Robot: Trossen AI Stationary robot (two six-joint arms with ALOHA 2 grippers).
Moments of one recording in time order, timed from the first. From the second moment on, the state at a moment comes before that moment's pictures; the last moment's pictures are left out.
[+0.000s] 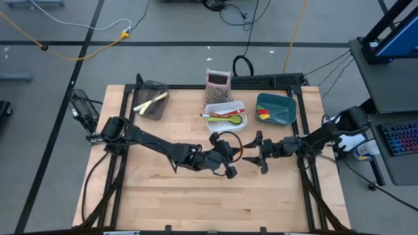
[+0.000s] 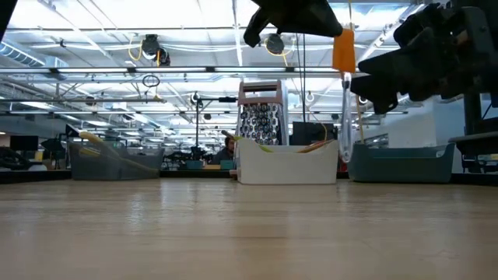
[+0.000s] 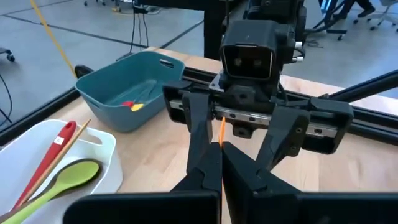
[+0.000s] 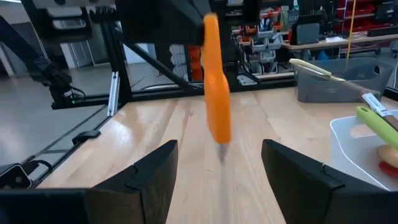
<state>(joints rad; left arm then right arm) -0.27 1.95 1.48 0.08 -0.61 -0.29 0.25 1.37 0.08 1.29 0.18 0.14</state>
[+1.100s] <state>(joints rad) -0.28 1.95 1.48 0.07 -0.64 -0.27 0.22 1.56 0.20 1.32 0.15 0.00</state>
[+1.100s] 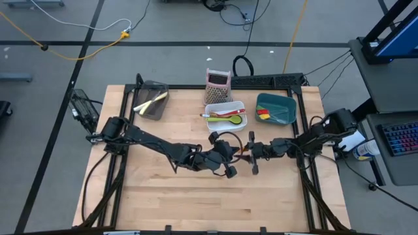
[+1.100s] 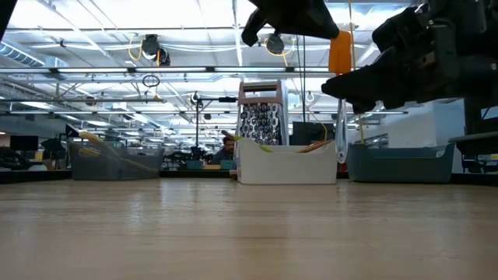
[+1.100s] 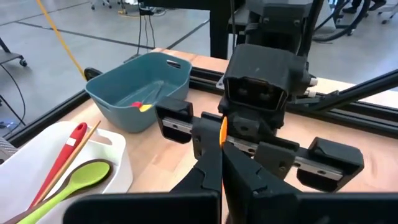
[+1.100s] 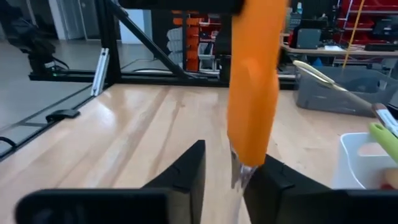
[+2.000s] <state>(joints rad) -0.28 1.95 1.48 -0.07 -0.65 -0.42 0.20 1.55 0.19 1.25 0.16 -0.15</state>
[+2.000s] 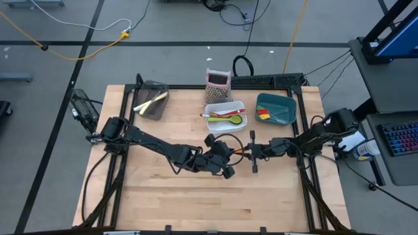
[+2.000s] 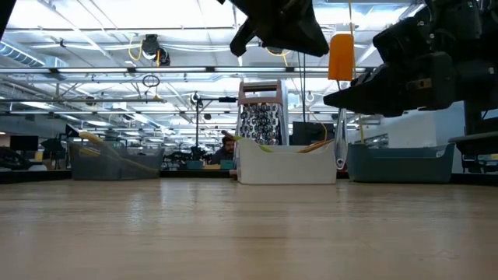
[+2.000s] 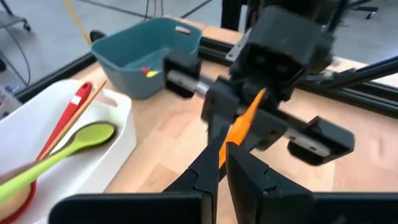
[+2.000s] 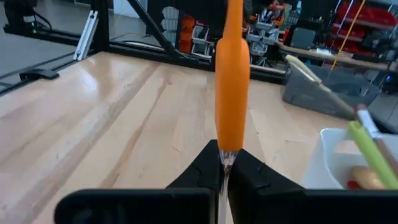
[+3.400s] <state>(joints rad) -0.26 1.95 1.48 -0.14 -0.65 -0.48 0.02 1.04 0.03 0.51 1.27 -0.23</state>
